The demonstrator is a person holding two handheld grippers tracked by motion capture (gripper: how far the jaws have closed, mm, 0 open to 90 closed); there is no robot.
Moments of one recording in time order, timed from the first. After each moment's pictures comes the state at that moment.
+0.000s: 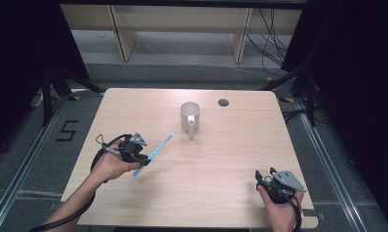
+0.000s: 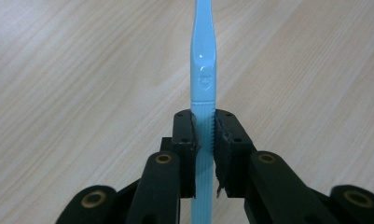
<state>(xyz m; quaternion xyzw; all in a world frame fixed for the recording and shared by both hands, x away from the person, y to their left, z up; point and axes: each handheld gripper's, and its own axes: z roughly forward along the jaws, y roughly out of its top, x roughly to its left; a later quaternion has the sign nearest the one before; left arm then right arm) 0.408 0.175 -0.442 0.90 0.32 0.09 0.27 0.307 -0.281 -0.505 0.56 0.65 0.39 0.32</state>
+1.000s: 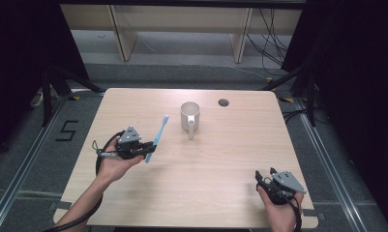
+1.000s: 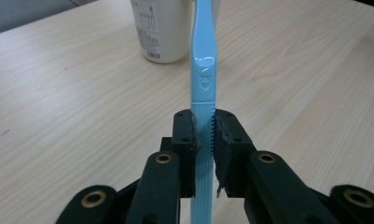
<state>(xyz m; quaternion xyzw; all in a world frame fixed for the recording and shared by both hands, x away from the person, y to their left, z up) 0.413 0.180 -0.451 0.81 0.34 0.17 0.46 0.305 -0.282 -0.501 0.54 0.67 0.38 0.35</state>
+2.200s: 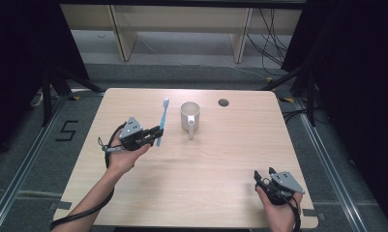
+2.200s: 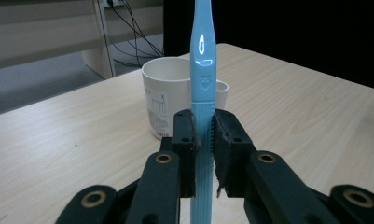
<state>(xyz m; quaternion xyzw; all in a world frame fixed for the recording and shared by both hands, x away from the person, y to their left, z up) 0.432 0.163 -0.445 0.73 0.33 0.22 0.56 0.304 -0.277 -0.502 0.55 0.66 0.39 0.33</state>
